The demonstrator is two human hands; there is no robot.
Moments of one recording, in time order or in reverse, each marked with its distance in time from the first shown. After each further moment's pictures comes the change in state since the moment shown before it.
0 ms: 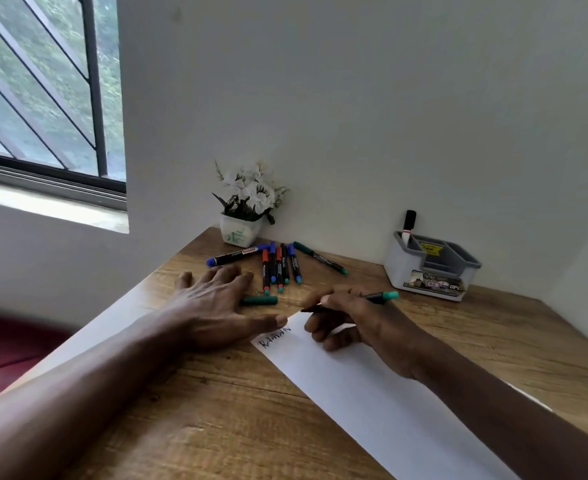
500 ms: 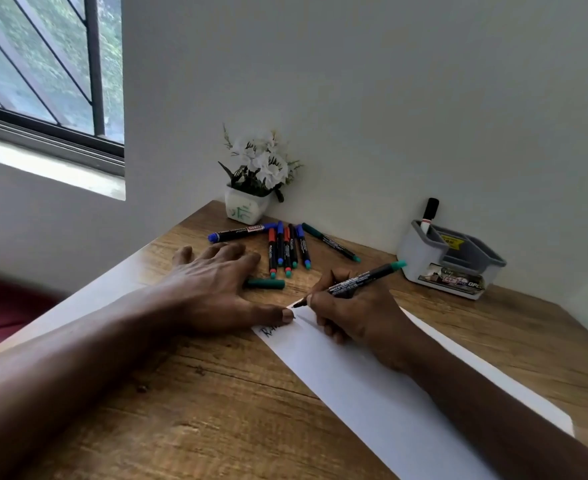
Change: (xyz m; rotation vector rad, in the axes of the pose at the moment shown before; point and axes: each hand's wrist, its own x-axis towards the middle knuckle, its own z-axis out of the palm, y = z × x) left_hand 0.004 -0.004 0.003 -0.004 0.014 0.022; right_hand 0.026 0.013 0.016 -0.134 0.042 -0.097
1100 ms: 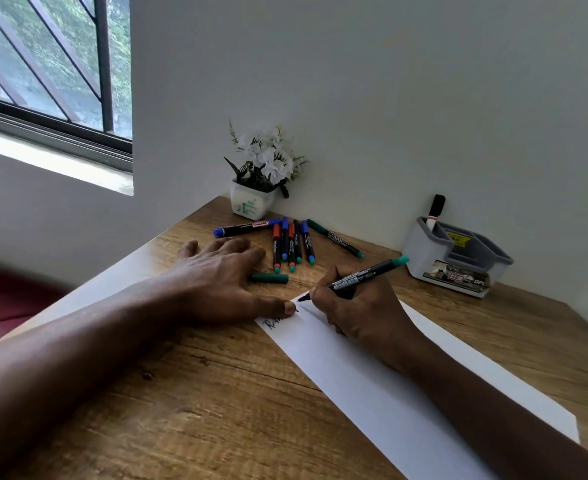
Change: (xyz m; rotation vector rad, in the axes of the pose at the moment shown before) left_hand -0.004 0.006 -0.007 0.004 -0.038 -0.023; right_hand 0.001 0.010 0.003 -0.125 0.078 -0.141
